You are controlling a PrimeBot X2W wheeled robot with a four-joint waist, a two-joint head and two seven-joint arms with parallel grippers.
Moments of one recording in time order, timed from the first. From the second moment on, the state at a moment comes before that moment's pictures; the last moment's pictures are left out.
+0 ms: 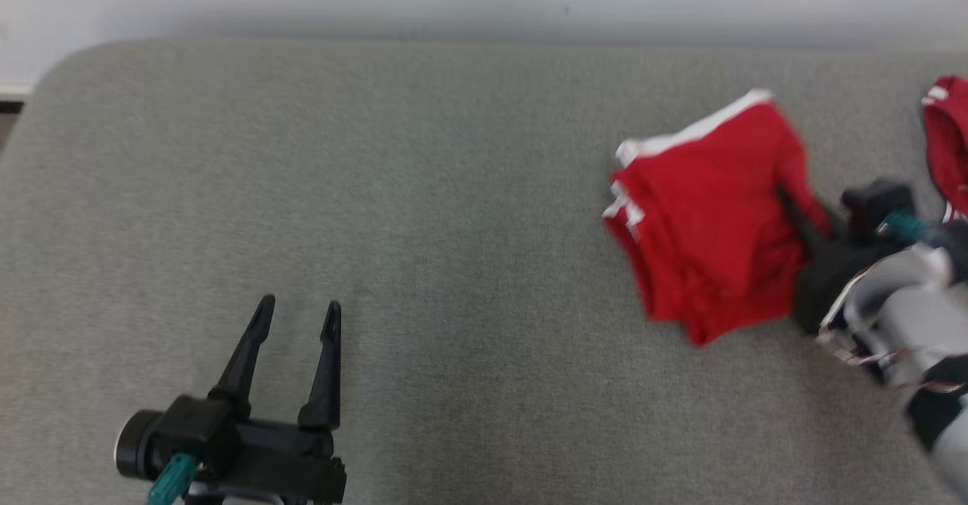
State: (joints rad) left arm -0.12 0.05 -0.08 0.09 -0.13 -0.11 -0.26; right arm -0.75 -0.44 0.56 0.87 0.45 0.13 -0.18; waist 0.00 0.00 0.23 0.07
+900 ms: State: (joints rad) left arm -0.30 0.13 -0.12 -0.02 -0.09 -0.12 -0.26; right arm -1.17 -0.97 0.73 0.69 0.57 0.13 -0.06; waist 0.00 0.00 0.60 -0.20
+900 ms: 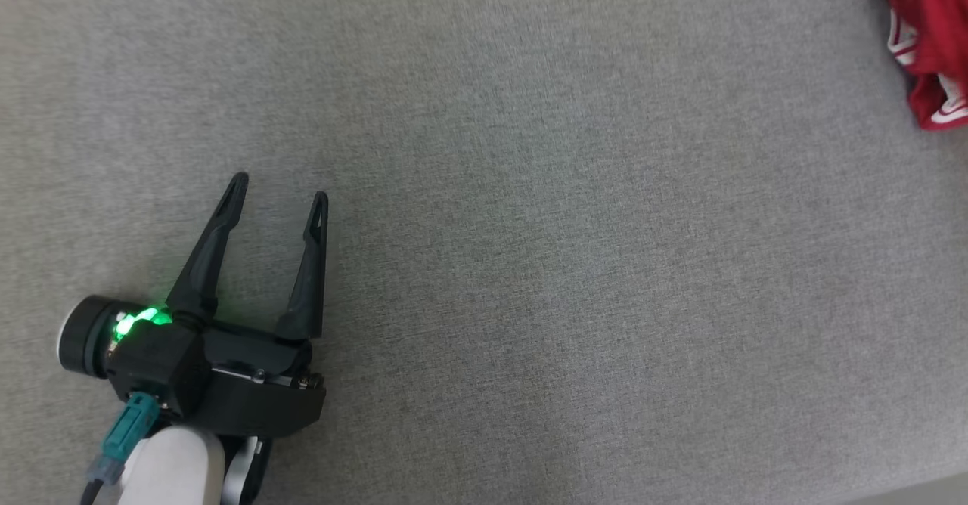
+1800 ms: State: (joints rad) left arm -0.31 0.11 -0.12 -0.04 -0.10 -0.13 -0.27; right arm -1.34 -1.00 0.89 0.89 0.47 0.13 -0.09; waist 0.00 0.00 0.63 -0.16
